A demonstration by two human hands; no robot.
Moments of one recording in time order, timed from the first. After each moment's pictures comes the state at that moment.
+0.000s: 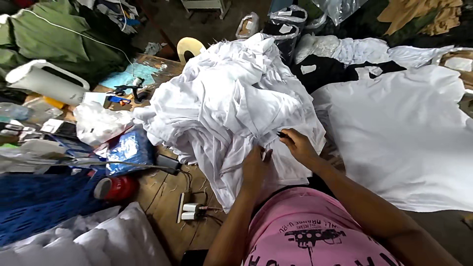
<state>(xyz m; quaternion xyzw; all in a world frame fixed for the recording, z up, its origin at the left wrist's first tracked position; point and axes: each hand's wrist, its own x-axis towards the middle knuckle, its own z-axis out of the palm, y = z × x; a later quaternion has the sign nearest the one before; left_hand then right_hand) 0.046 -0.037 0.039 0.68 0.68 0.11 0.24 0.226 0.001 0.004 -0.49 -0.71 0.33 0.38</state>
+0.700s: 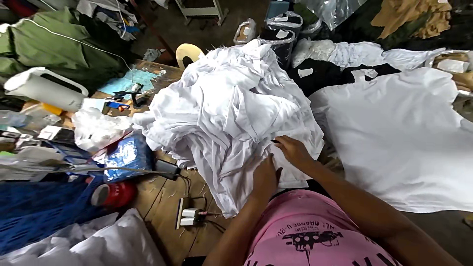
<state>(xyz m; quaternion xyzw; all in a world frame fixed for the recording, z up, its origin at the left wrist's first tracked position) 0.070 -0.057 0.033 0.70 0.65 0.00 0.30 0.217 0.000 0.008 -0.52 -0.76 0.29 0.27</state>
